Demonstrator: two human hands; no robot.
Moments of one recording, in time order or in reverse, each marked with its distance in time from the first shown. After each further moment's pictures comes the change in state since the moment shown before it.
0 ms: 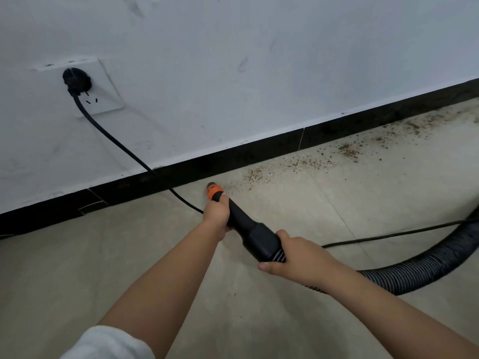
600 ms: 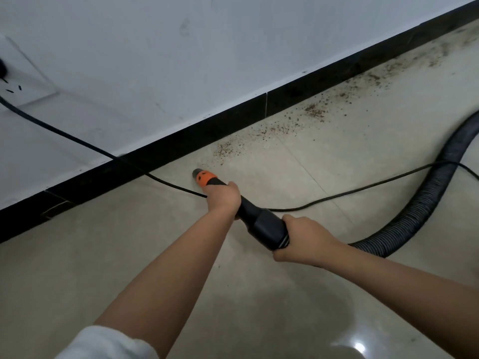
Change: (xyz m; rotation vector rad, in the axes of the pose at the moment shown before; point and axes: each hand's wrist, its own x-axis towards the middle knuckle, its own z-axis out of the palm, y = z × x) left_hand -0.025 -0.031 0.055 0.208 0.062 0.009; right_hand -0.032 0.038 0.021 0.061 0.066 0.177
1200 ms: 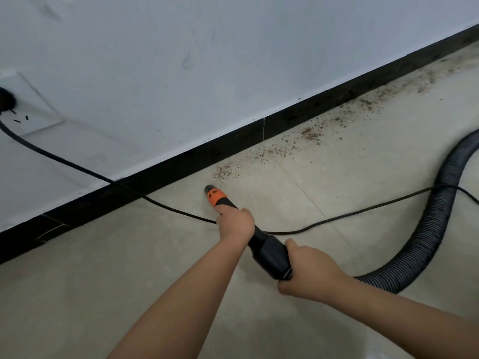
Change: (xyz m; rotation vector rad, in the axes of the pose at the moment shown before) left_hand -0.010 -0.006 0.017 0.322 -0.001 0.196; right_hand -0.007 0.002 0.000 -0.109 0.028 -0.016
